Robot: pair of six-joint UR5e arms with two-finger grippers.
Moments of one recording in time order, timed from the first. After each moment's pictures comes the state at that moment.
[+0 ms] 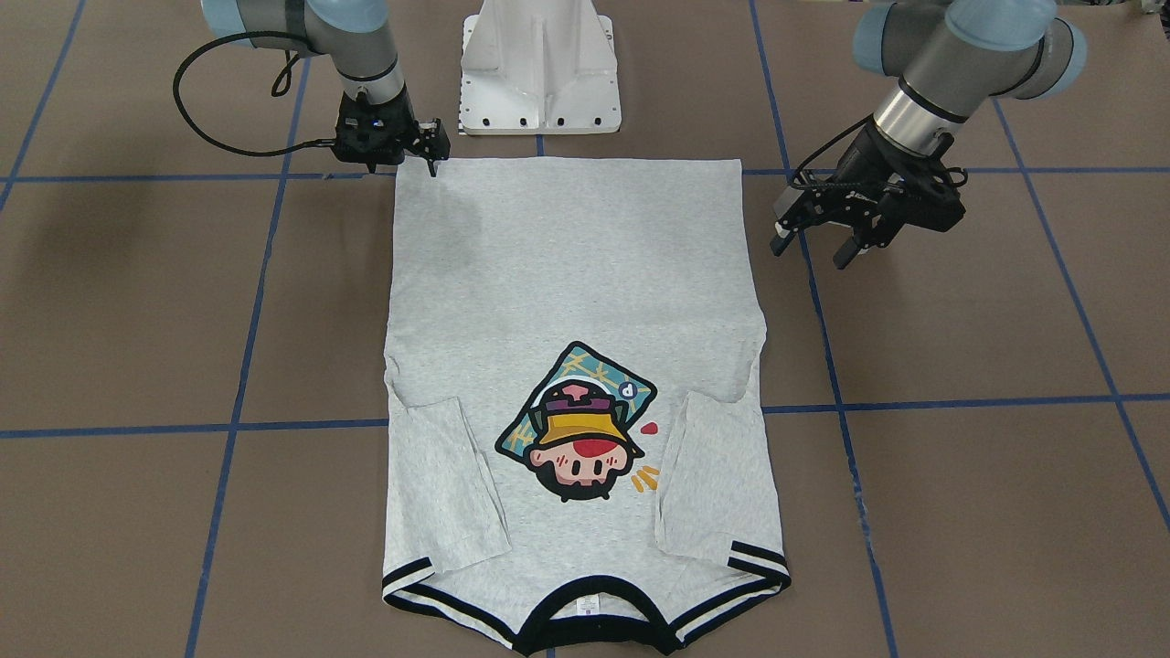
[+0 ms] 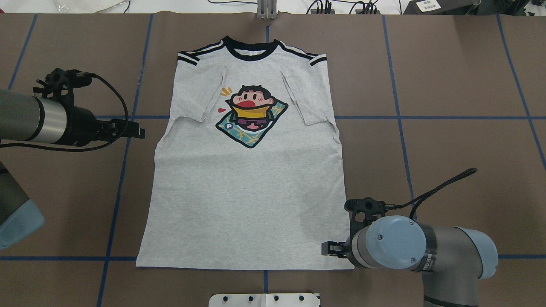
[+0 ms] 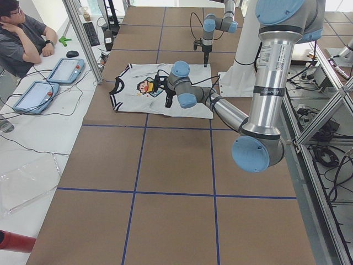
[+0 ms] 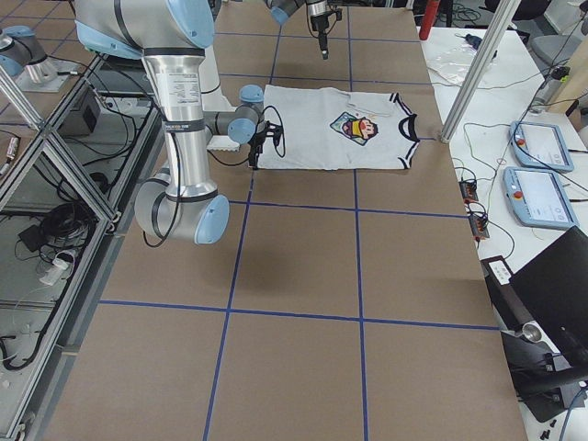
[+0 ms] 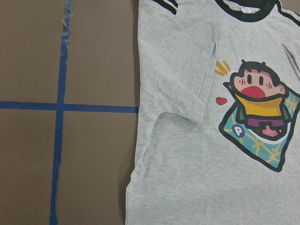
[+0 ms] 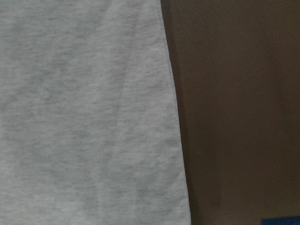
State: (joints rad) left arm -0.78 -1.69 -1.95 -2.17 -1.99 -1.18; right arm 0.20 -1.36 2.03 -1.48 1.73 1.52
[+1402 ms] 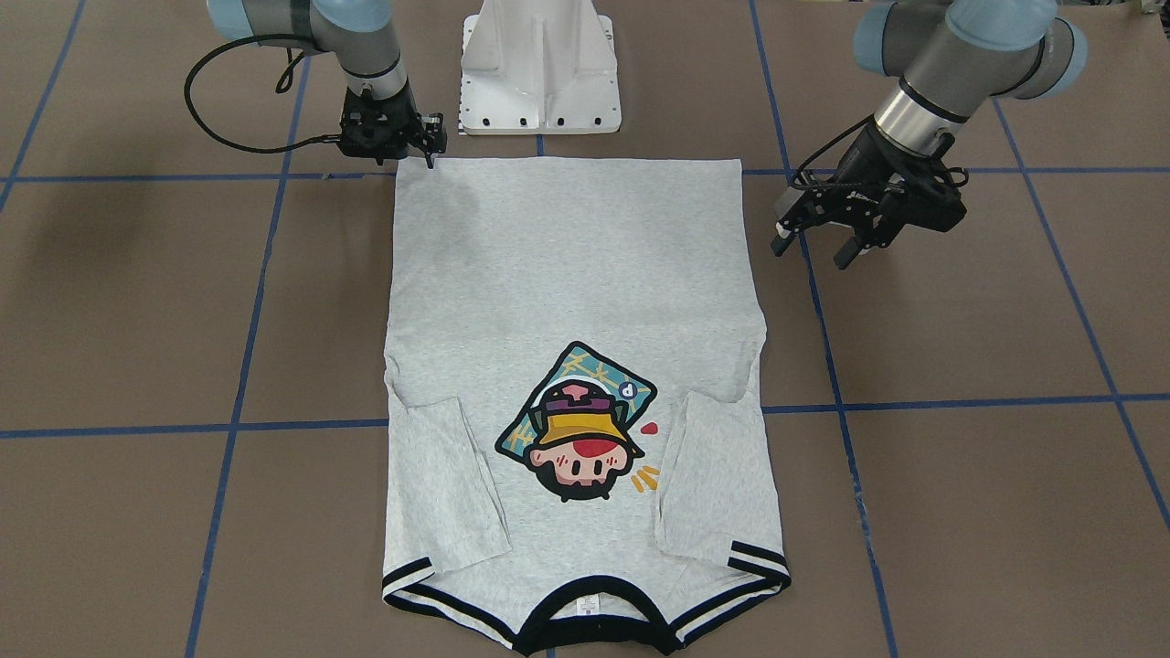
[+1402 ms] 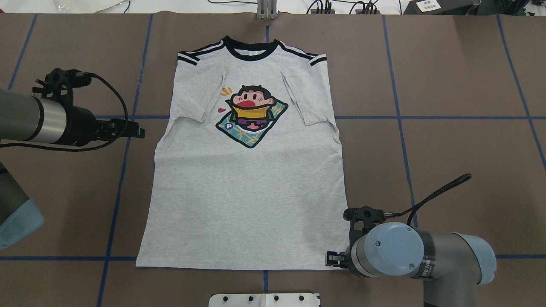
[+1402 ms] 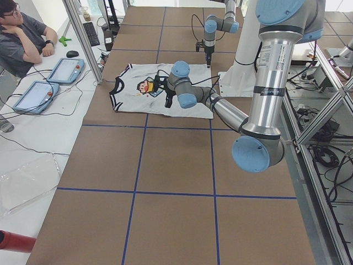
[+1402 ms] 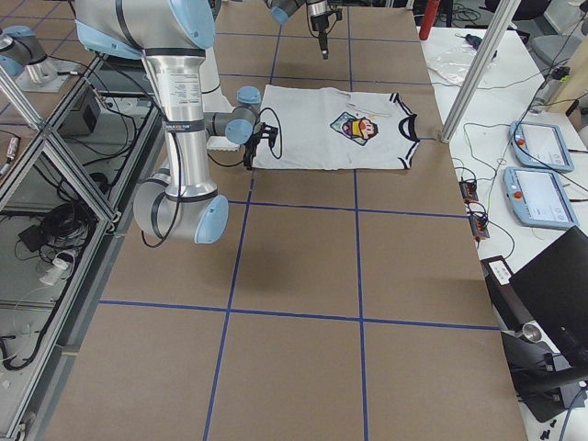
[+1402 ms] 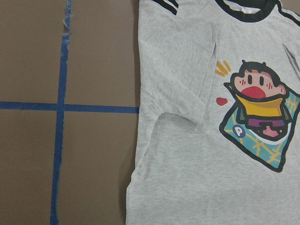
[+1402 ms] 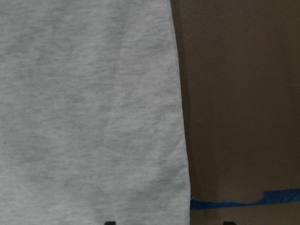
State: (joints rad) left arm -0.78 -1.69 -1.95 -2.17 -1.99 -1.18; right arm 0.18 -1.37 2.02 -1.48 1.76 1.52
